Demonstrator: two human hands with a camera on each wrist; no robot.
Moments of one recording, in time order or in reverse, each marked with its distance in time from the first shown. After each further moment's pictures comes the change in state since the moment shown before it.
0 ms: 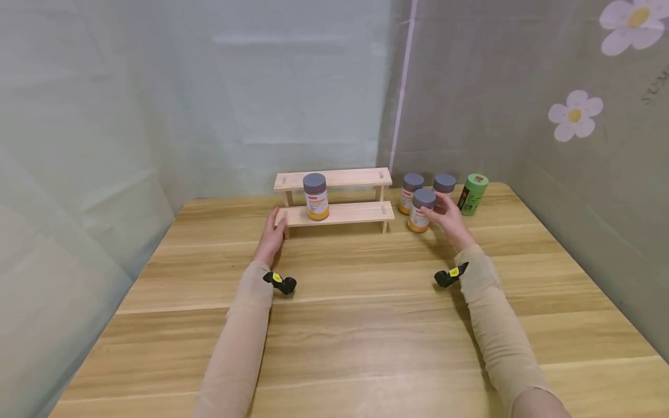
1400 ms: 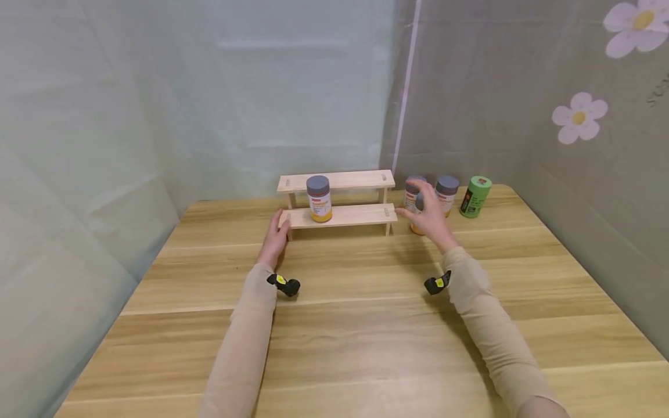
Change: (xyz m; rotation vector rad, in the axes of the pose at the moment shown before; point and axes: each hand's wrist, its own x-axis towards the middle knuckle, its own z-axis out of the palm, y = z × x) left_hand -0.004 0.000 0.001 -0.019 0.009 0.003; right_hand -0.019 -0.052 0.053 -0.453 0.059 -0.430
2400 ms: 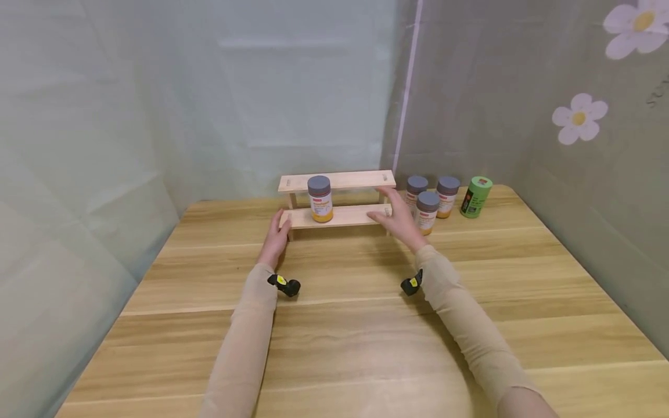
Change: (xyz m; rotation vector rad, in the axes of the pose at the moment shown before) left_hand 0.002 0.000 -0.001 0.004 -0.009 -0.001; right_hand 0.012 -0.015 0.055 0.066 -0.129 -0.020
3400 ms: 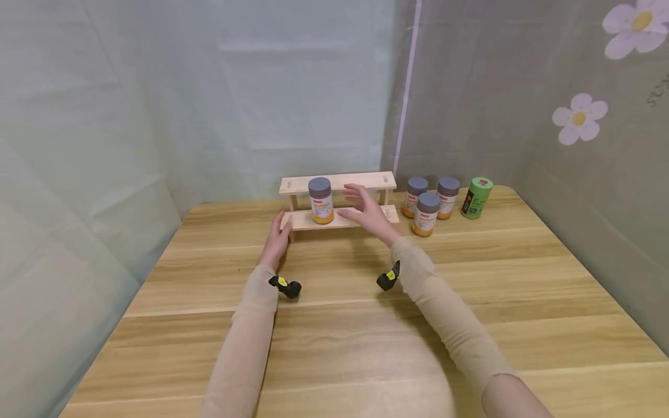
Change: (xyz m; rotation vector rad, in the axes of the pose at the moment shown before) left_hand -0.001 -0.001 -0.001 0.020 0.003 0.005; right_hand 0.030 -0.030 0.044 0.372 -0.151 0.086
